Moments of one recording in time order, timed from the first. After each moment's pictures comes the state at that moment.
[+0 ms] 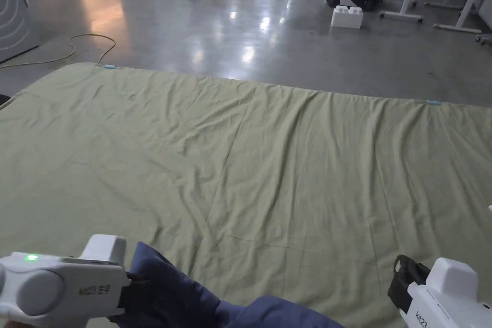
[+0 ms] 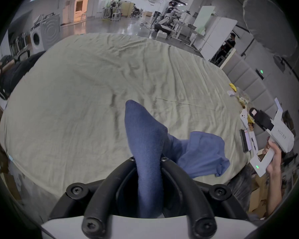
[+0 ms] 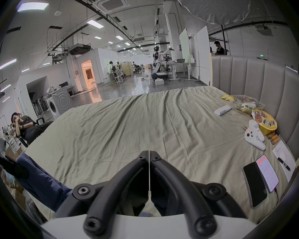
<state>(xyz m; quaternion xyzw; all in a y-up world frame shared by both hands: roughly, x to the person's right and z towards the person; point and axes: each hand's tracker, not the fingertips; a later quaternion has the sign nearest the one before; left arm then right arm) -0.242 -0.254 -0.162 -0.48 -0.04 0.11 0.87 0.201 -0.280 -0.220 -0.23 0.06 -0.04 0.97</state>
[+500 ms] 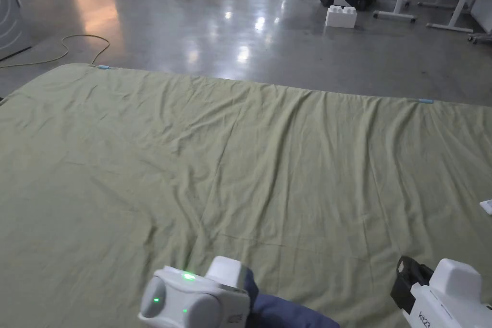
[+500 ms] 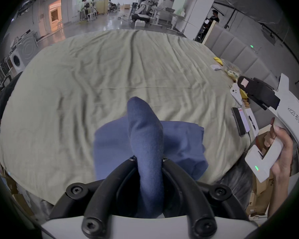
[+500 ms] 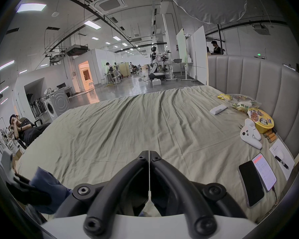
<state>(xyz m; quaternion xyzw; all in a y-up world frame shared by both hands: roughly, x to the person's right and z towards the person) -0.080 -0.283 -0.190 -0.52 -0.11 0.05 0.85 0.215 -0.281 -0.214 -0.23 0.04 -0.05 0.97</state>
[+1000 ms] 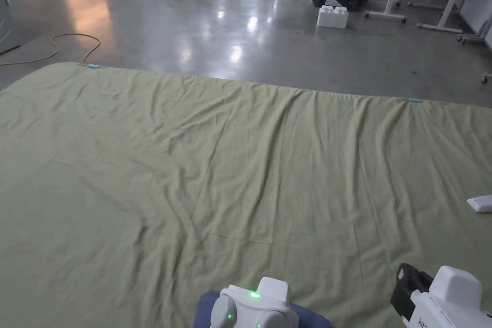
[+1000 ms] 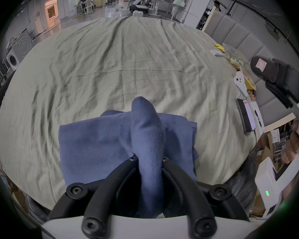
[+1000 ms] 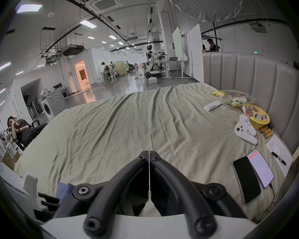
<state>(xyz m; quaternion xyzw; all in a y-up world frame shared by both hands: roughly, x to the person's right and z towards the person) -0.008 -0.320 -0.204 -0.54 -0.10 0.04 0.83 0.229 -0.284 -0.206 -0.24 0.03 -0.05 0.97</state>
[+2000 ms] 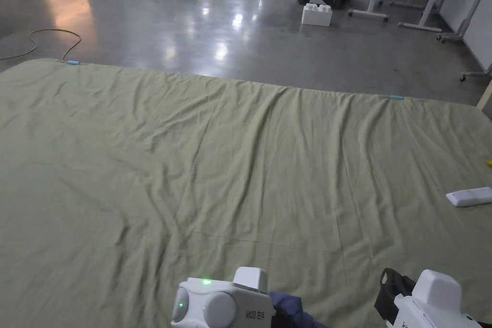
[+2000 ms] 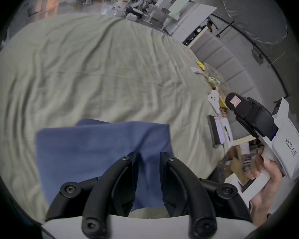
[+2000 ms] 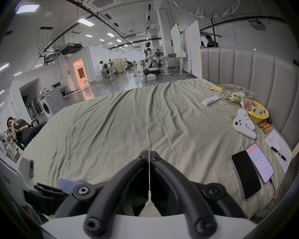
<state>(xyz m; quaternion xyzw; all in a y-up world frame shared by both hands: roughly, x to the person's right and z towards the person) -0.028 -0.339 -0.221 -0.52 -0.21 0.19 0.81 0.236 -0.295 -0.199 -0.26 0.02 -0.06 0.96</state>
